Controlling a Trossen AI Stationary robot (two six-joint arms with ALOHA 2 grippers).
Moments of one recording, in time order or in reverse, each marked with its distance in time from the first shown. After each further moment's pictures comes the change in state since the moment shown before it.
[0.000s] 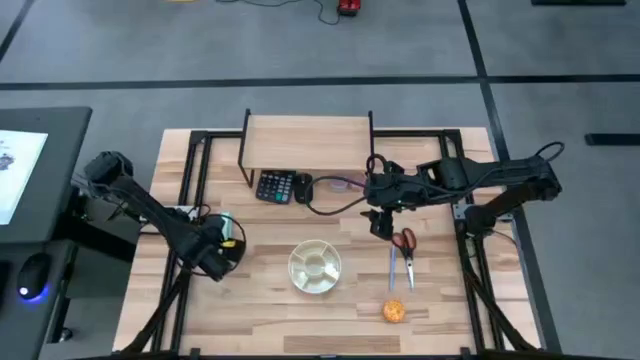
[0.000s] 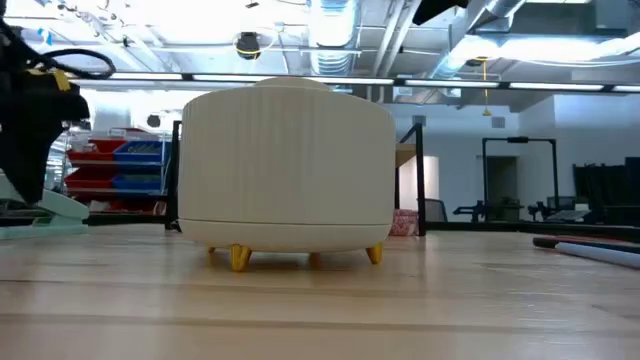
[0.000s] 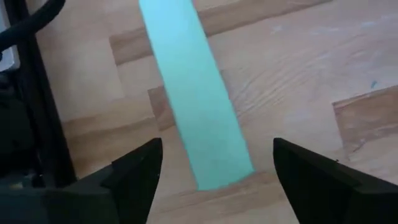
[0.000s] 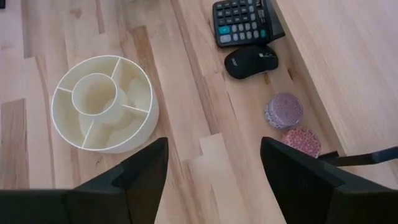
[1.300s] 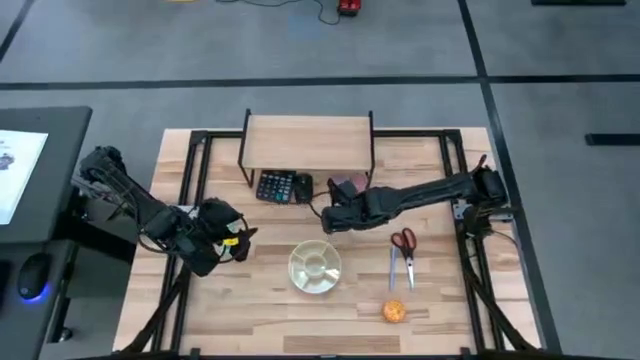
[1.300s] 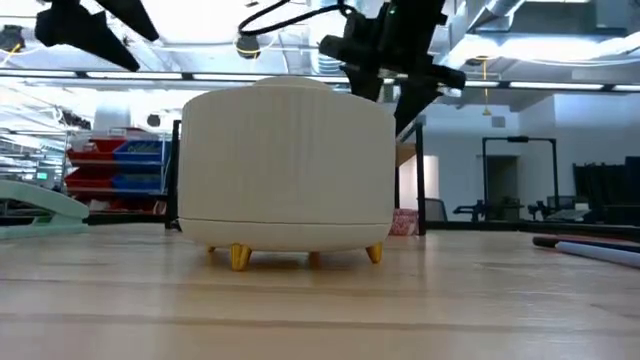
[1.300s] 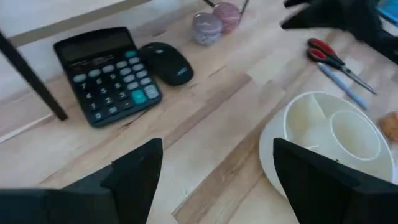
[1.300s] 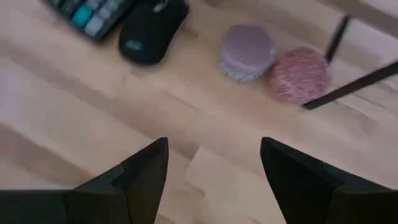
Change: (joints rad) left arm 0.001 -0.130 0.307 0.223 -0.531 0.783; right arm -0.019 0.429 0.000 0.028 0.300 0.811
